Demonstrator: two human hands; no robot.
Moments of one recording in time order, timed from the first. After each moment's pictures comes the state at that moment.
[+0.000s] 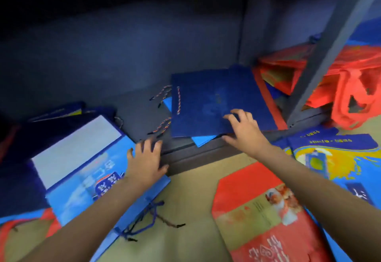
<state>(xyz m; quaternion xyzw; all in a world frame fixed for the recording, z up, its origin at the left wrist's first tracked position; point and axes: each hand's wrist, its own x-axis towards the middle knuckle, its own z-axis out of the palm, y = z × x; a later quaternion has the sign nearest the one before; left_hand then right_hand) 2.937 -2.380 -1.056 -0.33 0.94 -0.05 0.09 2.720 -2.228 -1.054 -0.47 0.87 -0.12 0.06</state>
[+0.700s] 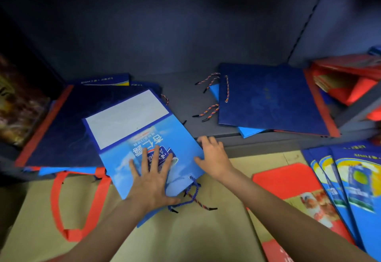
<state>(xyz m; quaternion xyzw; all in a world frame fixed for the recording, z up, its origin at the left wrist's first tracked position) 3.072 -2.384 -1.085 -0.37 0.90 0.05 0.20 2.898 -2.327 -1.083 -0.48 0.83 -0.17 0.25</state>
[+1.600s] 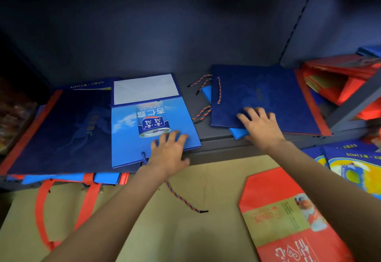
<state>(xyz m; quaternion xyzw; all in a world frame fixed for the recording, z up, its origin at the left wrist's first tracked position) 2.986 -2.406 -1.057 -0.35 0.92 0.11 0.10 2.760 -2.288 -1.064 -0.52 0.85 0.13 -0.04</state>
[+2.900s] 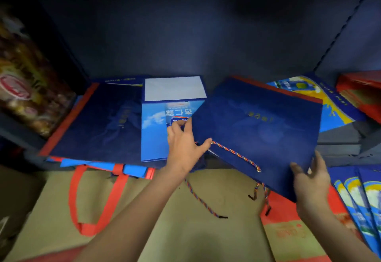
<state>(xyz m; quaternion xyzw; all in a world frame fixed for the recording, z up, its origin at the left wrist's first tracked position) 2.999 -2.419 -1.056 -0.46 0.83 0.23 -0.22 2.839 -2.238 -1.067 -0.08 0.76 -0.63 0.13</state>
